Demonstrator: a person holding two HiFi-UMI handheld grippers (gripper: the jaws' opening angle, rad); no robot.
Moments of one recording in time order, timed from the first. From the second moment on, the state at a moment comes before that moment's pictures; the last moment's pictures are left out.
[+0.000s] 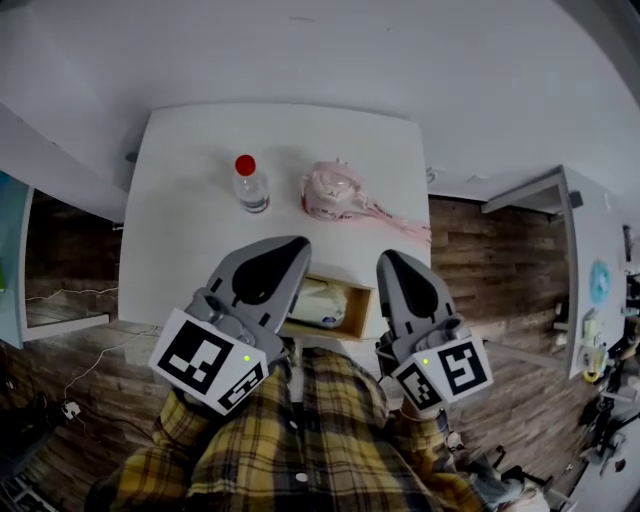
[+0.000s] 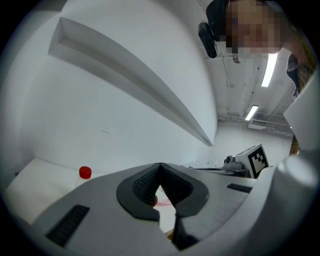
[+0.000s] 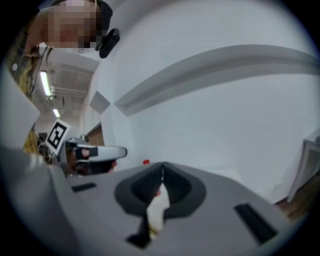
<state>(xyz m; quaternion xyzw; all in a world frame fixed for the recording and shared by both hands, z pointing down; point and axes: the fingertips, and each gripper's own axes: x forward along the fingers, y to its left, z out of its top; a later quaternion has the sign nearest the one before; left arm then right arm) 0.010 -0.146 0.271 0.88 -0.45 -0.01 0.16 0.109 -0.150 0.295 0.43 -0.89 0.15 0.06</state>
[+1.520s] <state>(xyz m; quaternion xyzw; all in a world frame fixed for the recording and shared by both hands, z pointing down) 0.052 -0.142 0.315 0.93 -0.31 0.16 0.15 0.110 -0.173 0.304 0.41 -0.90 0.16 0.05</state>
